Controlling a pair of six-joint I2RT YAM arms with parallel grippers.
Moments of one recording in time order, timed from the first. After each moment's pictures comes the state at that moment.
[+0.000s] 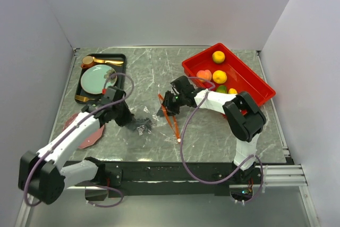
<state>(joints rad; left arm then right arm) -0.43 1.10 0.85 -0.73 0.07 -0.98 0.63 1.88 1.15 -0.17 -0.53 0.90</state>
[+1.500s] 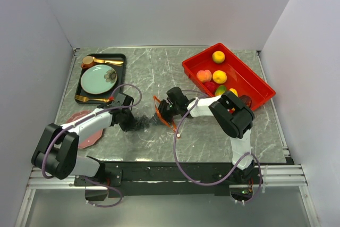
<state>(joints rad) -0.43 1.37 0.69 -0.49 0.02 -0.97 0.72 2.00 1.05 0.13 -0.52 1.21</state>
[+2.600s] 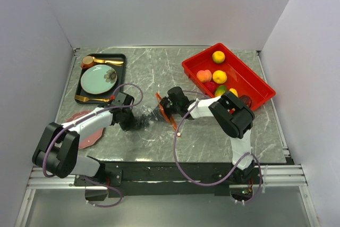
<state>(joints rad) -0.43 1.38 0.71 -0.49 0.03 -0.93 0.72 2.00 1.02 0.28 -0.44 1.40</state>
